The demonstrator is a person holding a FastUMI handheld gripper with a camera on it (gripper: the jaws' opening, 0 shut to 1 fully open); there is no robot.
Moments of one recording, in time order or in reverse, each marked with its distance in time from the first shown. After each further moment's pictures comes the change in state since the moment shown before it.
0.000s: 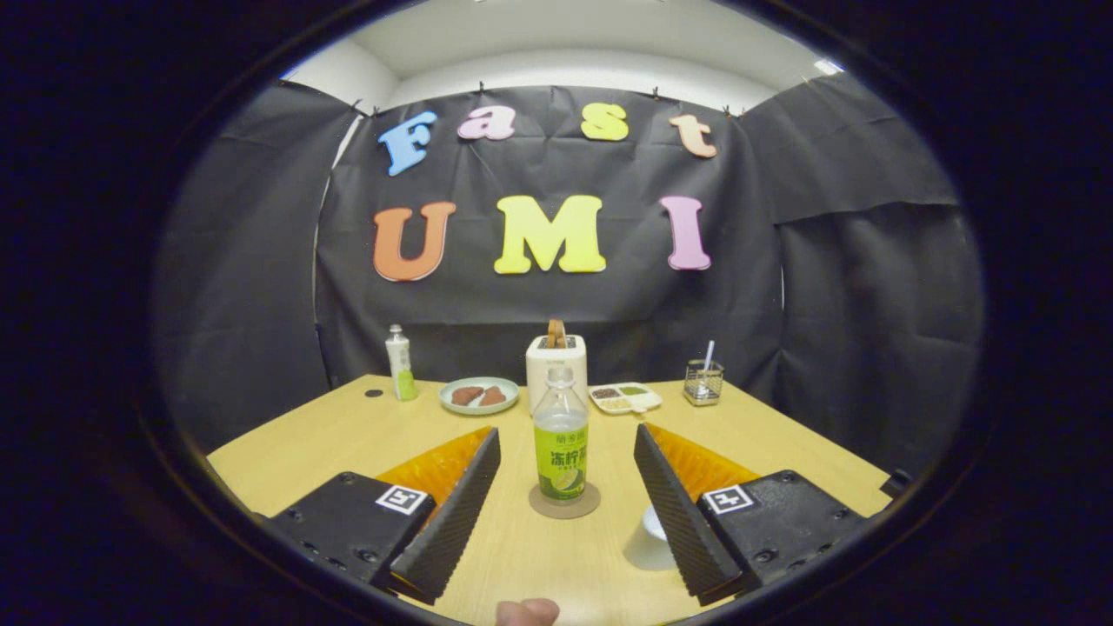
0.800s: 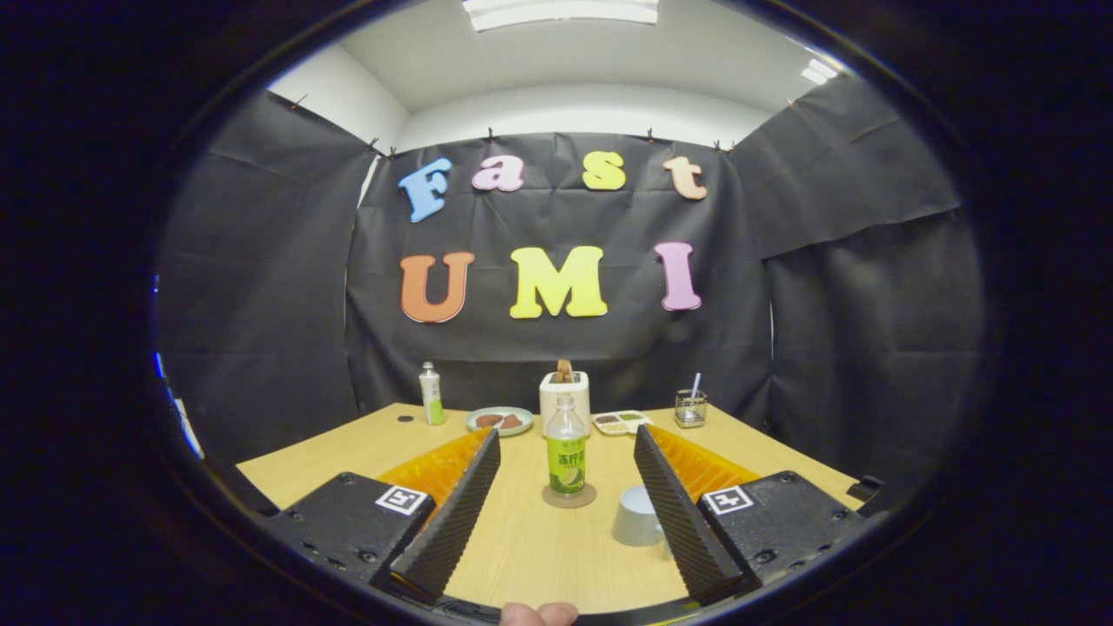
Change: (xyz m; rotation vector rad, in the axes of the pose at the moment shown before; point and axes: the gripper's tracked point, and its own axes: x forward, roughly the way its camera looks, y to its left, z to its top) arm -0.108 -0.013 0.006 0.035 -0.101 0.028
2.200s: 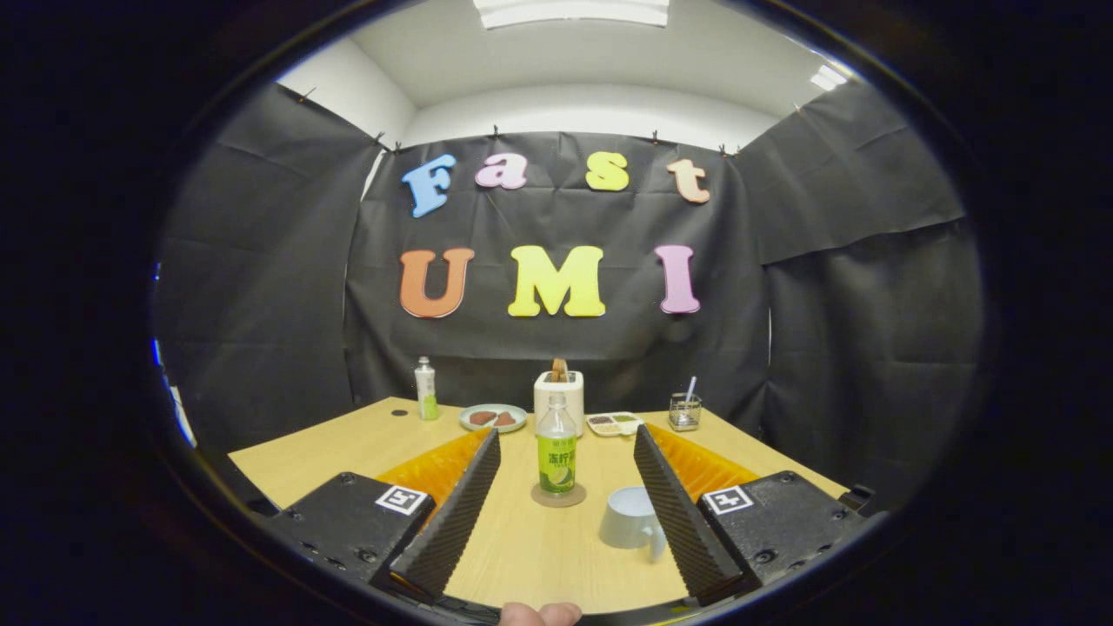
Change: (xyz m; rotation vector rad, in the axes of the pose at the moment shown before) arm 0.005 -0.013 0.006 -0.042 -0.011 0.005
